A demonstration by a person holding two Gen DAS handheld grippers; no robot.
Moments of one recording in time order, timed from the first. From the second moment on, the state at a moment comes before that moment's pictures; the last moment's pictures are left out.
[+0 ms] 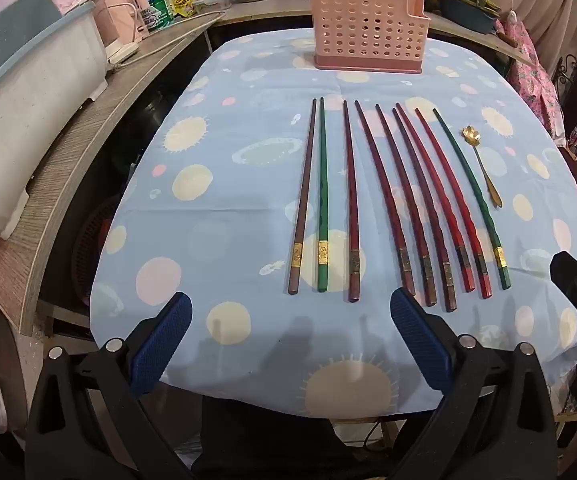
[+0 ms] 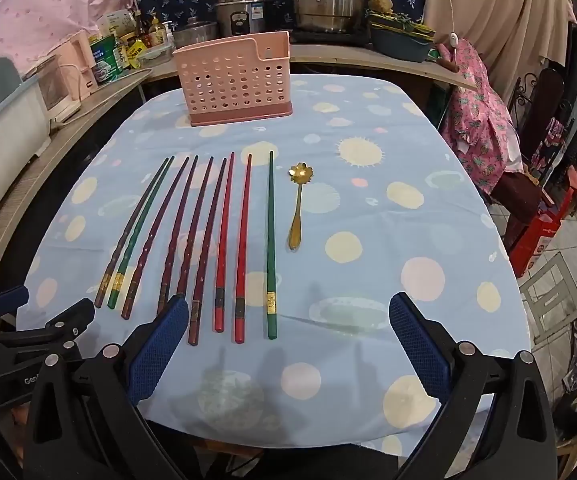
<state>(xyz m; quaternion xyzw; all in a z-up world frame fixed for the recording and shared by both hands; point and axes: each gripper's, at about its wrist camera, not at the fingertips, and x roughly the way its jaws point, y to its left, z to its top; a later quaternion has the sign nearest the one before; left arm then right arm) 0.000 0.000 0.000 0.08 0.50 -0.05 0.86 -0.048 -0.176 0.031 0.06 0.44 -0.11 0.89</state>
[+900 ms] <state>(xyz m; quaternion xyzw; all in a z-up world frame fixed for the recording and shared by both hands) 0.000 0.008 0.009 0.08 0.50 -0.05 0.86 -0.050 -0.164 0.035 0.06 0.44 -0.10 0.89</state>
